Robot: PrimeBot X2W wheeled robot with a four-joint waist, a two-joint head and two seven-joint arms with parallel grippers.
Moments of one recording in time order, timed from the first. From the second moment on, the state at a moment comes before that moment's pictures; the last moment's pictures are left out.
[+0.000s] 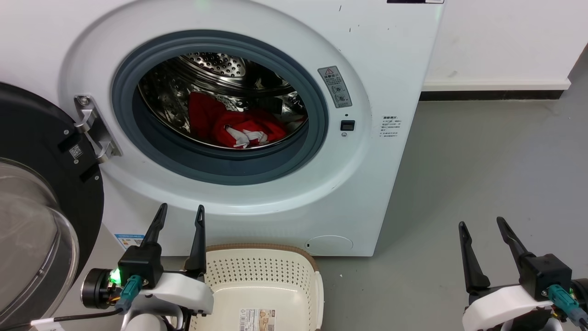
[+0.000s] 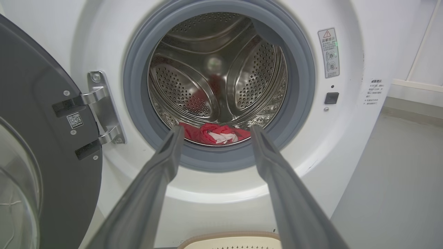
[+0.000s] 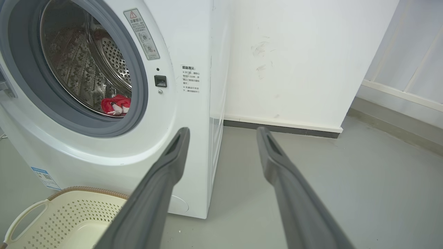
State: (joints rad) left arm -0.11 0.07 -0.02 0.22 -0.06 -0.07 -0.26; right arm 0.04 -0.05 -0.04 0.04 -0.02 0.13 -0.12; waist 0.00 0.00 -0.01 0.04
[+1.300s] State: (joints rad) left arm -0.55 0.12 0.05 0.46 -0.07 -0.09 -0.26; right arm -0.10 -0.05 0.02 -0.09 0.00 0.13 -0.11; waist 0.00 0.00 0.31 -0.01
